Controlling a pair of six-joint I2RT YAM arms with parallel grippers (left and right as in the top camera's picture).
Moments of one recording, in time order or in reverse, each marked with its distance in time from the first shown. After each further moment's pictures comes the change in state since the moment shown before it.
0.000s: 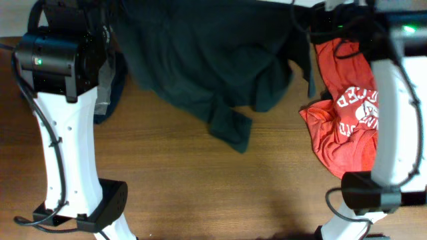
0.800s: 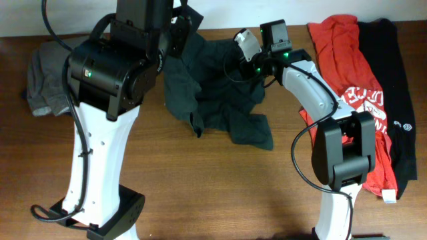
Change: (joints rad) left arm -0.272 0.003 0.001 -0.183 0.109 -0.004; right arm 0.208 0.249 -0.715 0.760 -0.050 -0.134
